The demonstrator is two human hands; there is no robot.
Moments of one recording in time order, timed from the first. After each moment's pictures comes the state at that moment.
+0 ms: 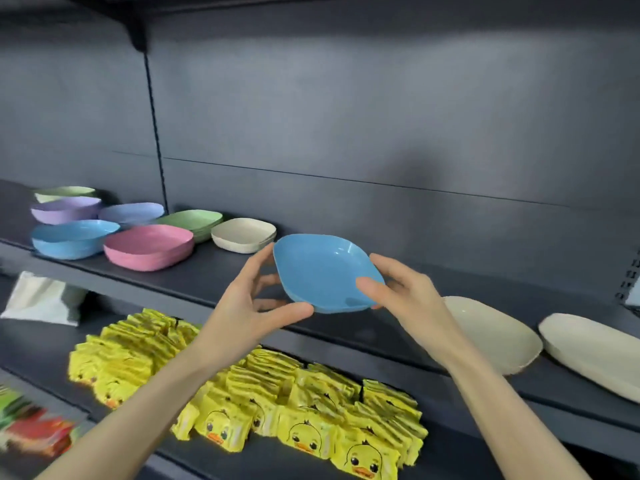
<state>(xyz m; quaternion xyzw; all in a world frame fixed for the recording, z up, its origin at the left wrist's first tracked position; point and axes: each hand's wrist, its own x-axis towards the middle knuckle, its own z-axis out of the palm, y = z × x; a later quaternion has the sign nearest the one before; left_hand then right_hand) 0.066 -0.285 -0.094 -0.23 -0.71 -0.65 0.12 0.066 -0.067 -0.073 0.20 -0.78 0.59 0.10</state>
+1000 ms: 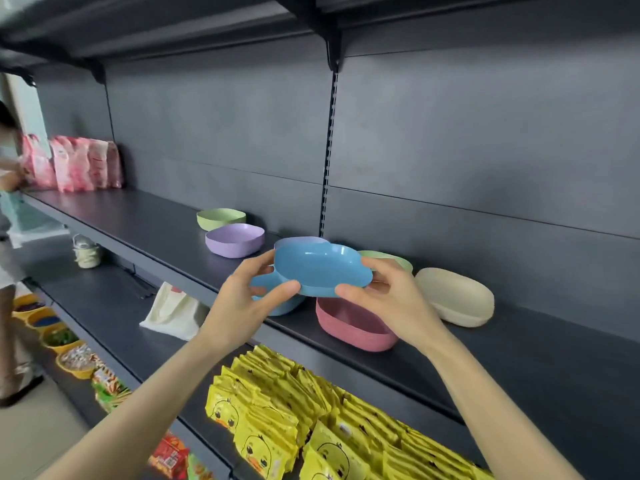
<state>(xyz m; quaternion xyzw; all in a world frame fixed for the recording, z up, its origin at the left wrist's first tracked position) -0.091 -0.681 -0.094 -0.07 -0.79 -0.54 0.28 -0.147 -0.468 -0.079 0.26 -0.82 0.50 0.10</state>
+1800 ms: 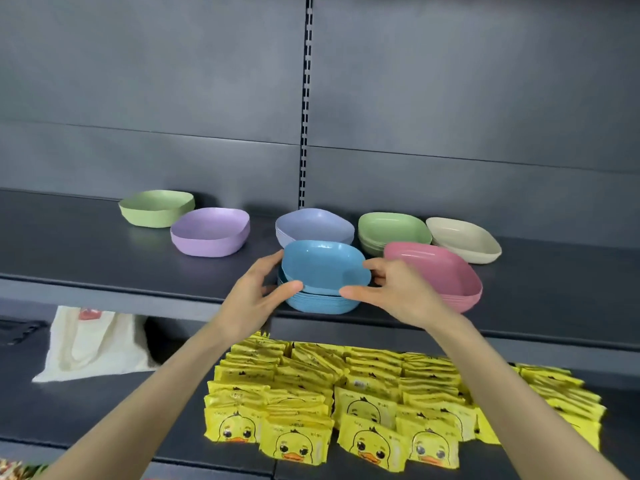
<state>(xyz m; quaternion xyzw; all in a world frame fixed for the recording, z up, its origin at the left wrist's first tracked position) -0.227 -0.848 -0.147 -0.28 -0.78 -0.56 0.04 -0.173 -0.622 -0.118 0.02 -0.92 0.38 0.10</state>
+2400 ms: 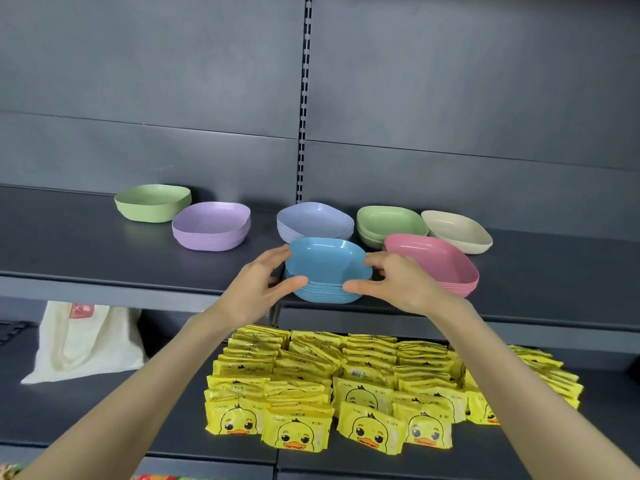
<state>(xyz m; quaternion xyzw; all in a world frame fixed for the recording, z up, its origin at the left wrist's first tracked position) -0.235 -0.861 -0.141 -0.35 -0.82 -0.45 0.05 -0.165 -0.640 -0.105 -0.02 -0.97 0.24 0.08</state>
